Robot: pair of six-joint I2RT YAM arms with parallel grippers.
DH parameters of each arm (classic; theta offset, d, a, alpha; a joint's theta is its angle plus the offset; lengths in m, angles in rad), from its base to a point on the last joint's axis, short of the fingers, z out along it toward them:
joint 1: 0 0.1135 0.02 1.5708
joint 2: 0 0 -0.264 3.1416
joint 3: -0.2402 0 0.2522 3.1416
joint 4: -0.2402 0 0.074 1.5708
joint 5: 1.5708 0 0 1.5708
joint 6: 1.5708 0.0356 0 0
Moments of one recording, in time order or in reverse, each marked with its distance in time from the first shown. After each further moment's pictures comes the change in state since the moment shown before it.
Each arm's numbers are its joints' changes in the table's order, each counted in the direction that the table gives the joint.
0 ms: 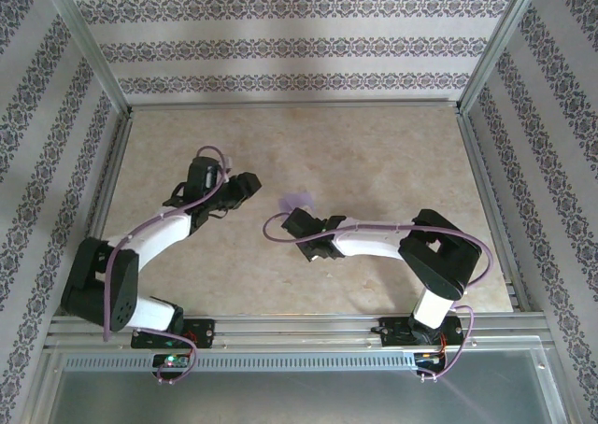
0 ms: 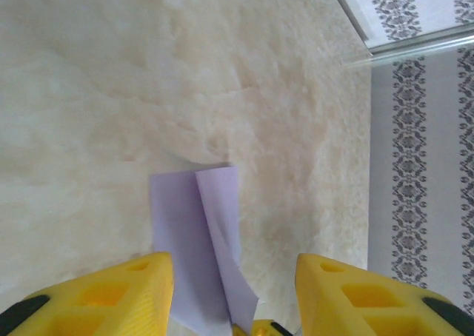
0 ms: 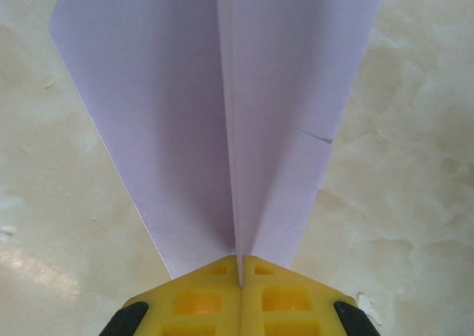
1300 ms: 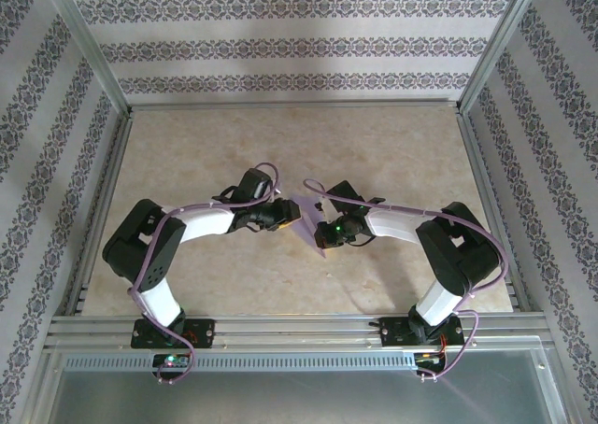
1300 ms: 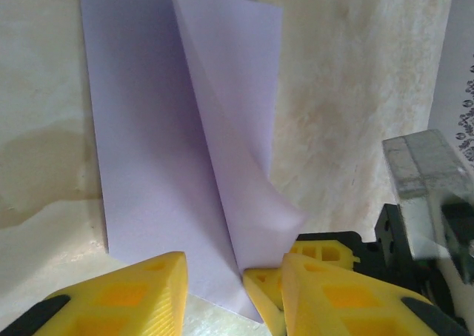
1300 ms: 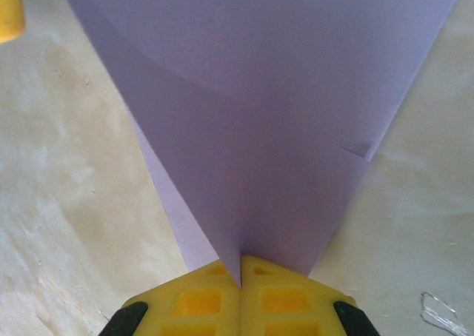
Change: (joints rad) left arm -0.278 -0.355 -0.130 0.020 0.072 -0.013; right arm -0.352 0.061 0.117 0.104 -0.727 0.056
